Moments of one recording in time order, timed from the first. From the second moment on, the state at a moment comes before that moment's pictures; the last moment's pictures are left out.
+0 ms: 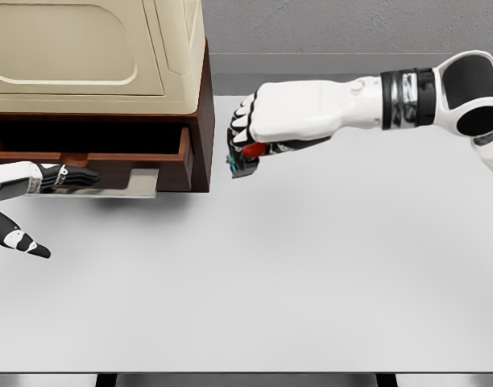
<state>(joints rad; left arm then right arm) -0.42 1.40 -0.69 -1.78 0.81 -0.25 -0.60 -1.08 -0.66 0.91 -1.63 0.11 -0.61 0.61</state>
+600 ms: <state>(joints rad) -0.40 1.40 -0.68 -1.78 0.85 -0.25 -0.60 -1.21 -0.61 1.00 -1.65 0.03 -0.61 0.61</state>
